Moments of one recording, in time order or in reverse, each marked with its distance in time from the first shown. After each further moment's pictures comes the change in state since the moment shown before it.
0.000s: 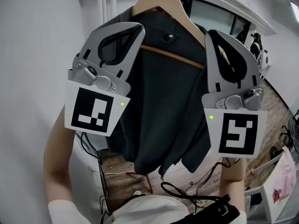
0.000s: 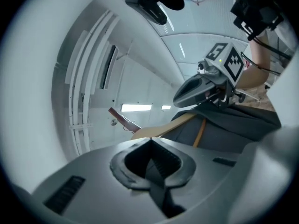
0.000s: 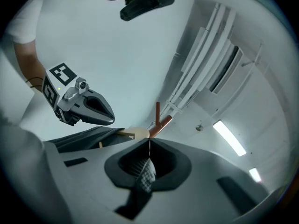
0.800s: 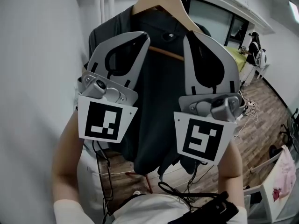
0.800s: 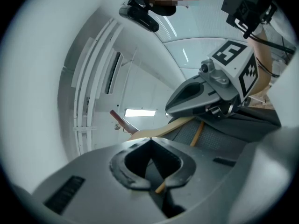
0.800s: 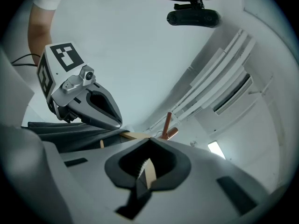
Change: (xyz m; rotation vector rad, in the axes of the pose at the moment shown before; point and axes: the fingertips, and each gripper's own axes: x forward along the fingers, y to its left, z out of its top) left arm 0.003 -0.025 -0.005 -0.023 -0.073 0.047; right arm 0.007 0.037 -0.015 -0.356 0.035 0.004
